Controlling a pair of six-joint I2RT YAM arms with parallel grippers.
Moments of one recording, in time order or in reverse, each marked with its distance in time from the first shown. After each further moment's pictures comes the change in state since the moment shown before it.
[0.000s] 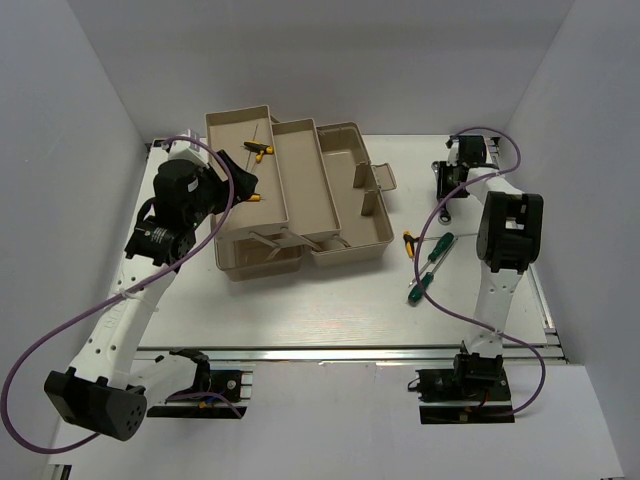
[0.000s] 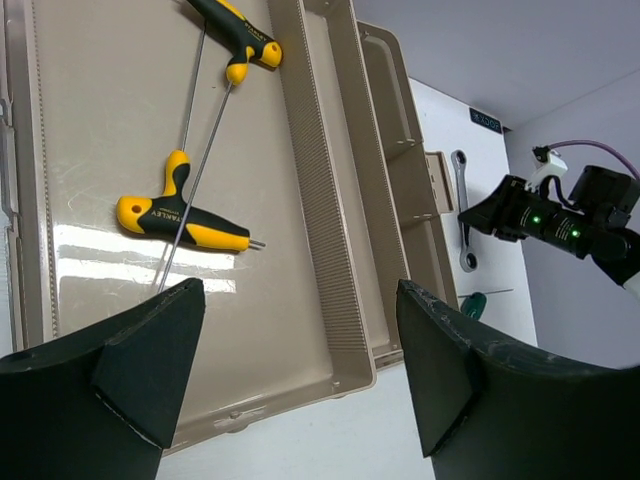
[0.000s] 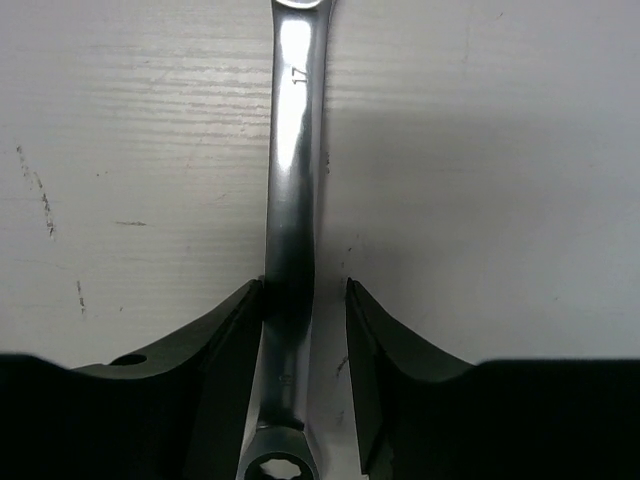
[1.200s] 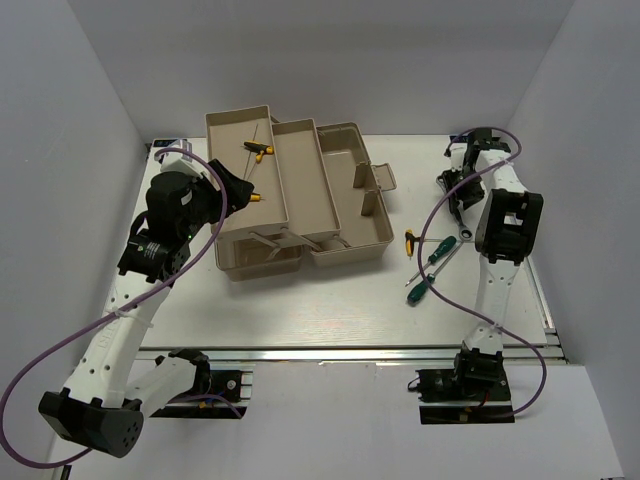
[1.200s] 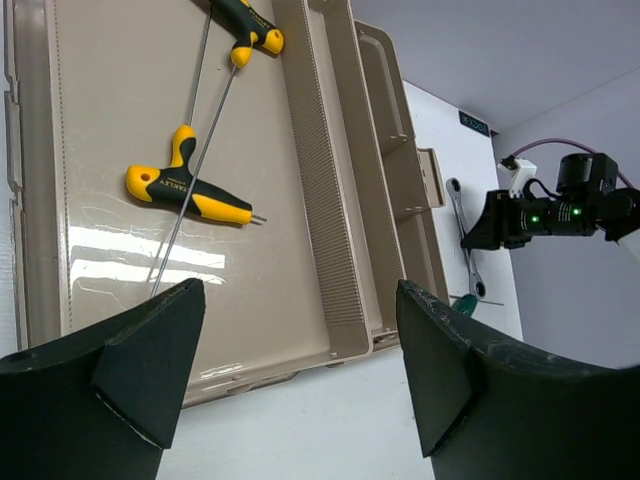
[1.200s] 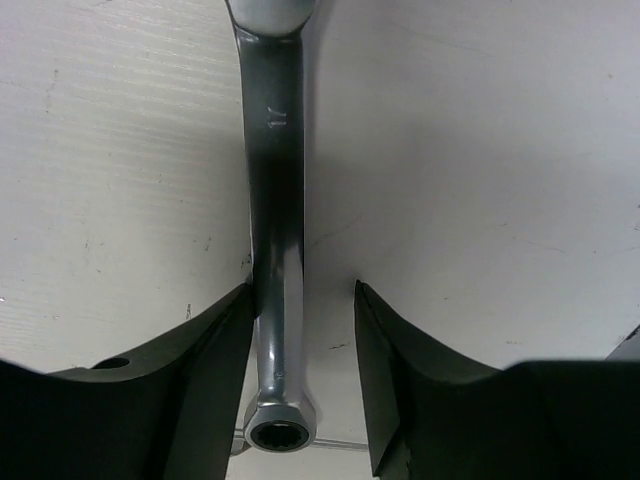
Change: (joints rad) left arm 0.000 -0.091 -0.053 -0.018 -0.003 -0.031; right arm -0.056 0.180 0.404 -0.600 -0.002 -0.302
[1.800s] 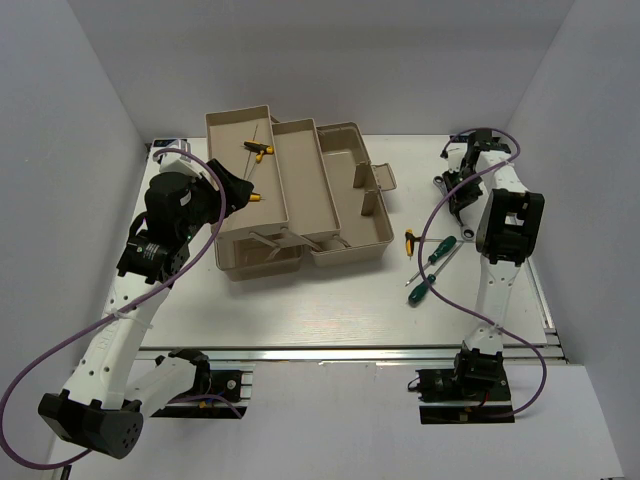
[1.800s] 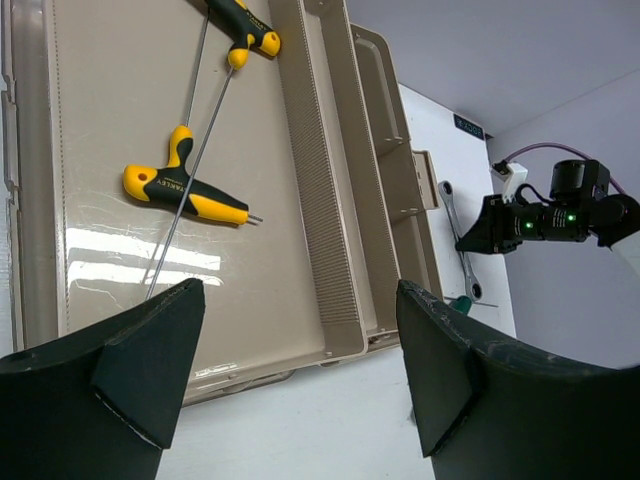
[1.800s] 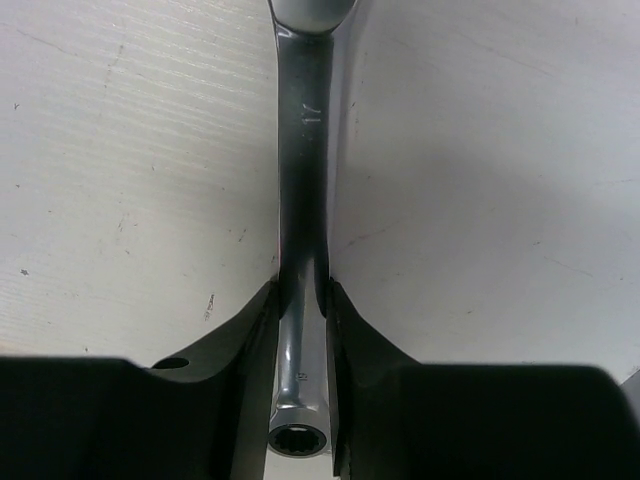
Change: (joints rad) left arm 0.000 -0.007 0.000 0.001 0.000 -0.011; right arm 0.001 -0.004 -0.007 -0.020 -0.070 -0.070
